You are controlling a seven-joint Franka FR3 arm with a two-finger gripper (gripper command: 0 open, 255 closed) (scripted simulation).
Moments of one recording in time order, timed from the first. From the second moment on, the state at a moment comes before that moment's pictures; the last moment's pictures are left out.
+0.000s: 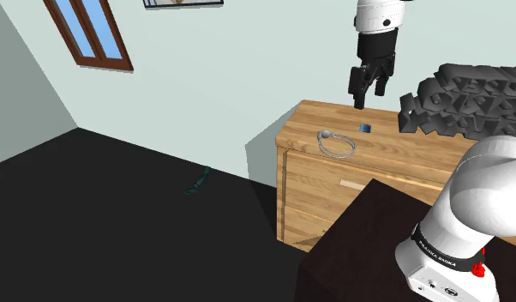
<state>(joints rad) 0.01 -0.81 -0.03 -2.41 -0.09 1.49 0.09</state>
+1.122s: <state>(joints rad) -0.07 -0.51 -0.31 -2.51 -0.23 1.95 -0.15</state>
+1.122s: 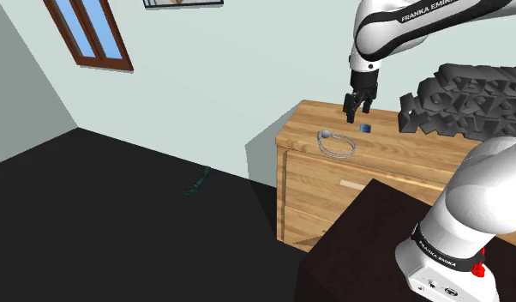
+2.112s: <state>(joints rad) -0.09 0.08 -0.53 -2.30 0.01 2.34 -0.53</state>
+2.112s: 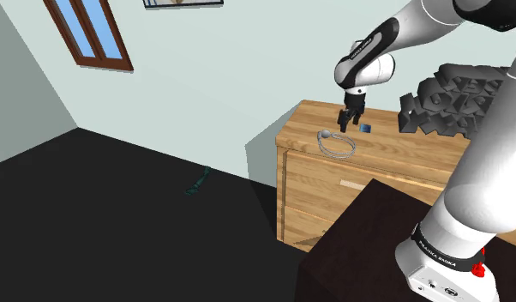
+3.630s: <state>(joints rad) -0.23 0.46 -0.44 -2.09 0.30 2.47 -0.79</state>
